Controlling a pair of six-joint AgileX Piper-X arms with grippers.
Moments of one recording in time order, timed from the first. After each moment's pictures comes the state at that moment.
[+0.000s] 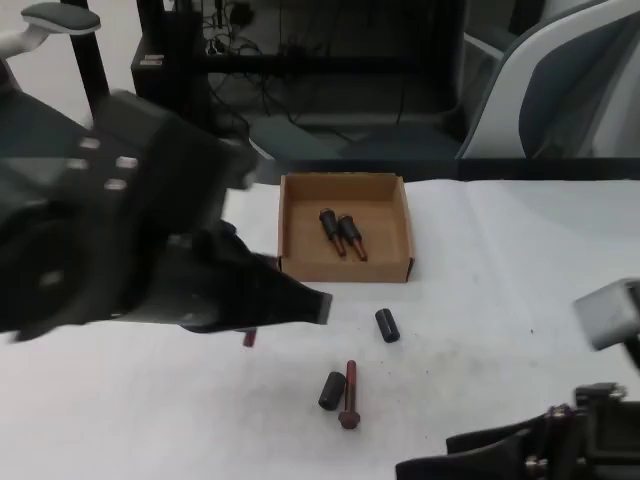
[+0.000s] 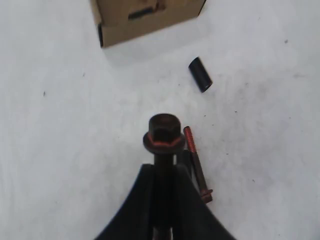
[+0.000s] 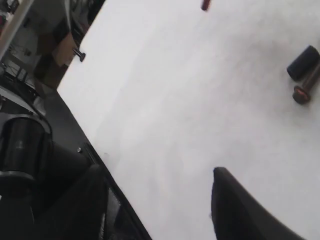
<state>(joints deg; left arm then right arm) -36.6 71.9 -48.6 28.4 -1.4 -14.4 51.8 43.6 -28.3 21.2 -13.5 34.8</state>
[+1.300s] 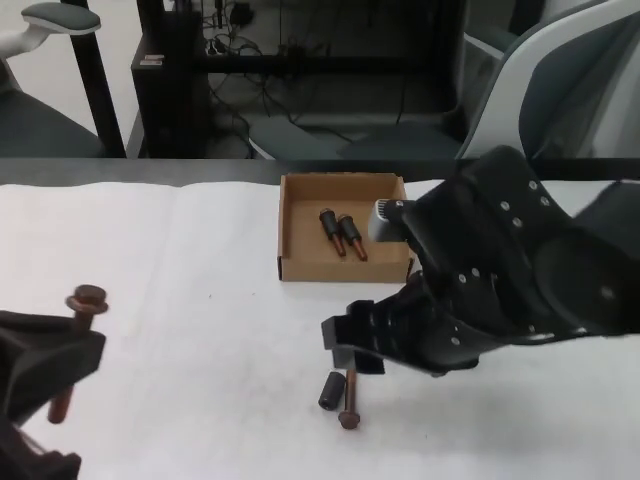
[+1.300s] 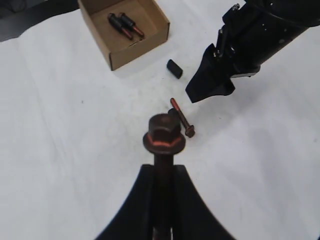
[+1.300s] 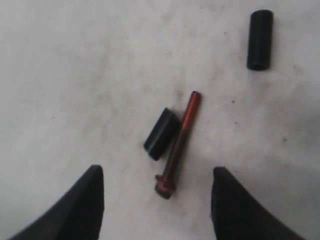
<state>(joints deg) -36.1 29.8 -41.5 51.0 0.4 -3.3 39.3 88.3 -54.3 28.7 -4.2 28.1</state>
